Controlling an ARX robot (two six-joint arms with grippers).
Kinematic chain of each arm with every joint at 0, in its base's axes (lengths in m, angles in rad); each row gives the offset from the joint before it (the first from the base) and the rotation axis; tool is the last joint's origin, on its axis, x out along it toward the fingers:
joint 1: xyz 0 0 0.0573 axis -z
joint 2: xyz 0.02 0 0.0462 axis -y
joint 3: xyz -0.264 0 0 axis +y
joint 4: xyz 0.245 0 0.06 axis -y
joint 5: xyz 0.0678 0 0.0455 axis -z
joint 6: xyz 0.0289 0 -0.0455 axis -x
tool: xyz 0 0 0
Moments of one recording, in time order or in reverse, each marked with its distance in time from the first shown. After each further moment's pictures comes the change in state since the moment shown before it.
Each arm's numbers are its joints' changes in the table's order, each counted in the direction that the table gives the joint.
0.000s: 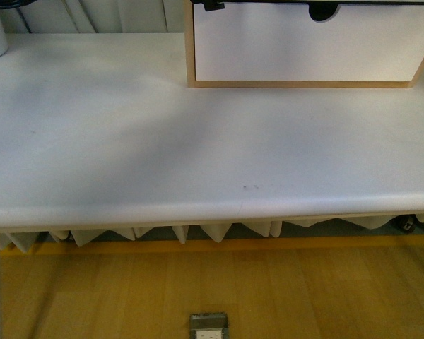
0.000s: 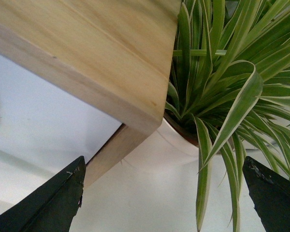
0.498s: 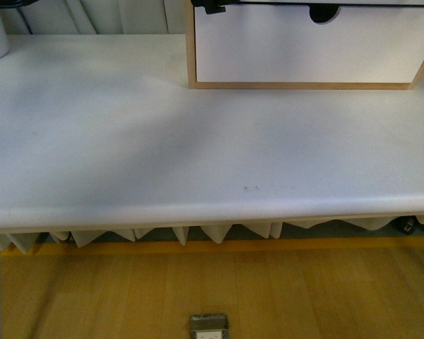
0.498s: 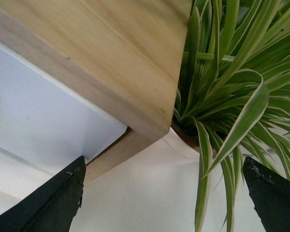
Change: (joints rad) left arm -0.001 -0.047 -0.067 -0.027 0.014 -0.011; right arm 0.000 -0.044 -0.062 -0.031 0.013 0.060
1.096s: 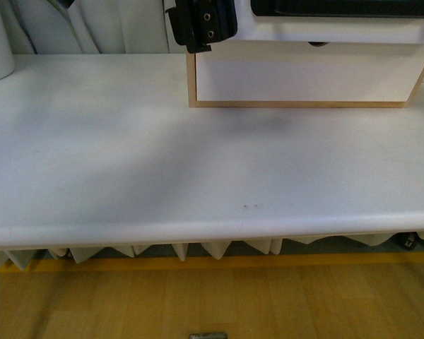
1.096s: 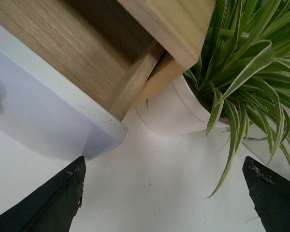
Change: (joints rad) left arm 0.005 0.196 0.241 -0.007 0.064 0.040; right arm 0.032 0.197 0.130 -0.205 -0.078 0.127
